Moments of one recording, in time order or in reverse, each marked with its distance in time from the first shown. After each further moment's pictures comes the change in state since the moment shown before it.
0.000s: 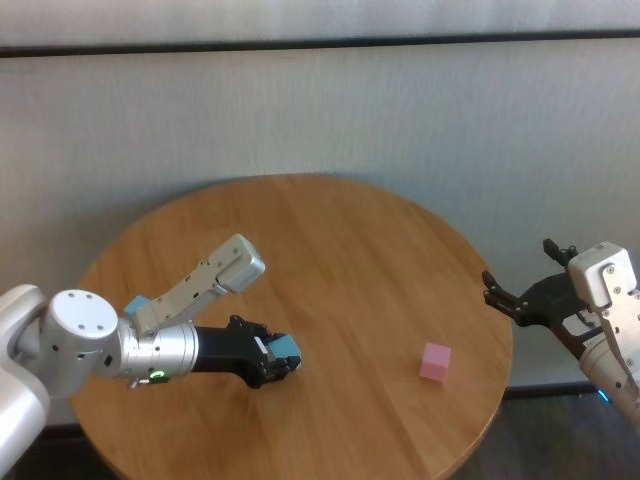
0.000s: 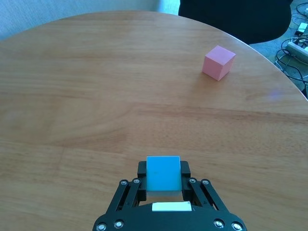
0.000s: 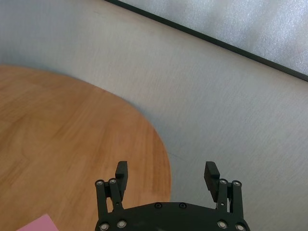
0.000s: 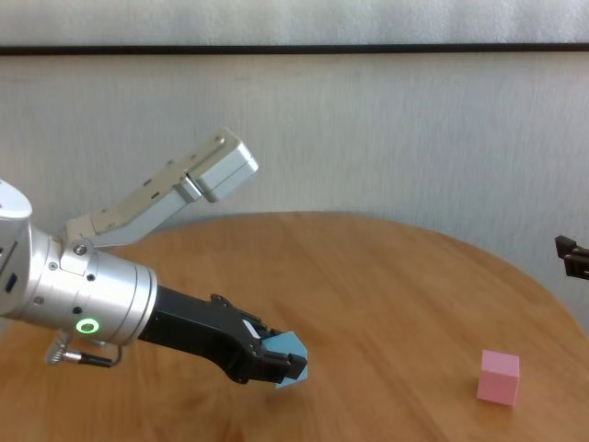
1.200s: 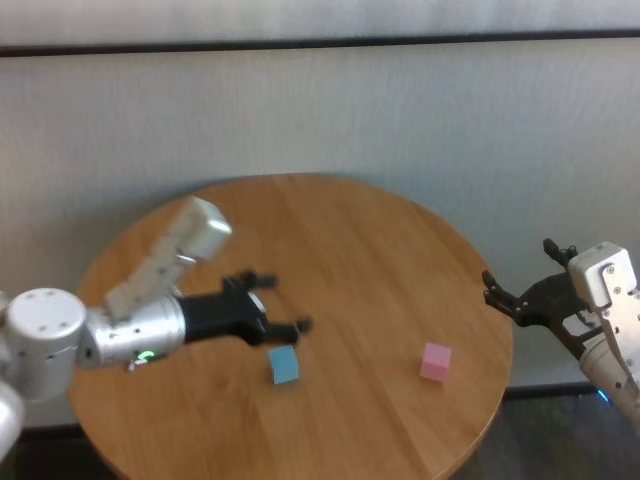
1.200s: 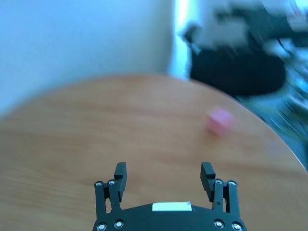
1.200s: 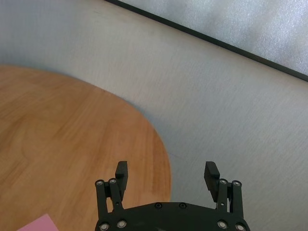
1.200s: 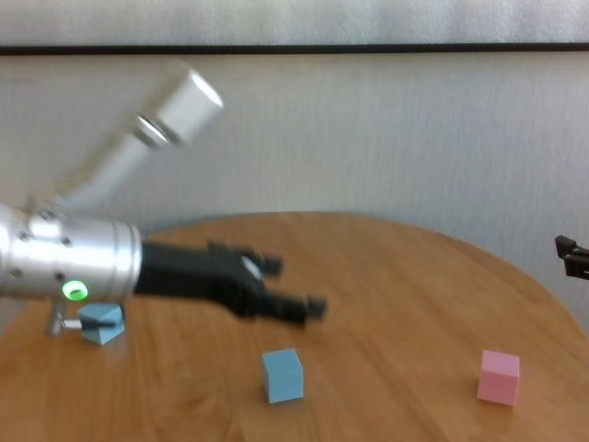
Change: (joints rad) left arm 0.071 0.026 -0.093 -0.099 -0.068 -0.095 0.086; right arm 0.000 0.000 0.000 0.000 0.000 0.000 0.000
